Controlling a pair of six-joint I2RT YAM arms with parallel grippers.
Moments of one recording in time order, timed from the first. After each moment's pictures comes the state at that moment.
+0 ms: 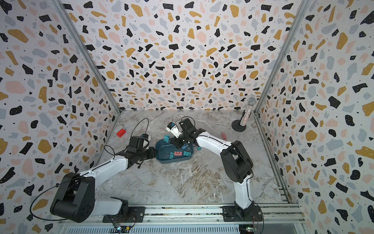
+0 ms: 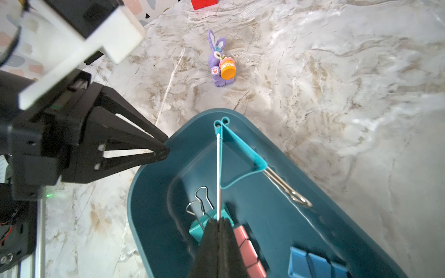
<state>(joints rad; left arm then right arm) -0.25 1.36 0.67 -0.17 0.22 -0.38 0.70 1.94 1.51 -0.35 -0.47 -0.09</state>
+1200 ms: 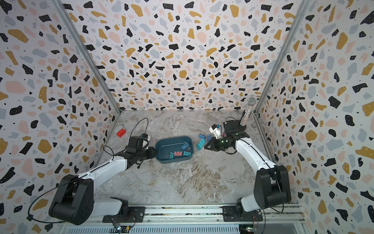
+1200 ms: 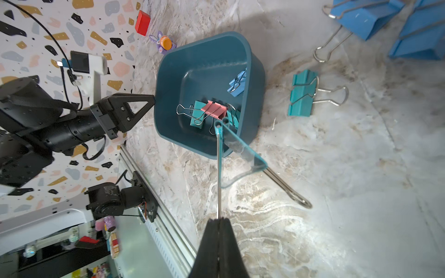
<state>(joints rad) -0.25 1.33 0.66 -0.18 0.22 -0.38 0.24 1.46 1.09 -0.70 -0.79 0.23</state>
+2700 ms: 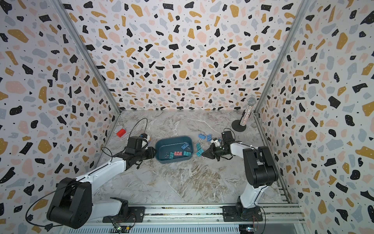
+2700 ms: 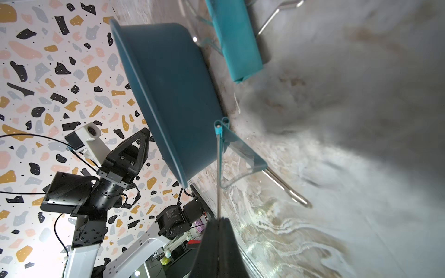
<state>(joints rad) -0.25 1.30 0.65 -0.18 0.22 -0.38 0.19 1.74 0.88 -0.29 -1.00 0.71</state>
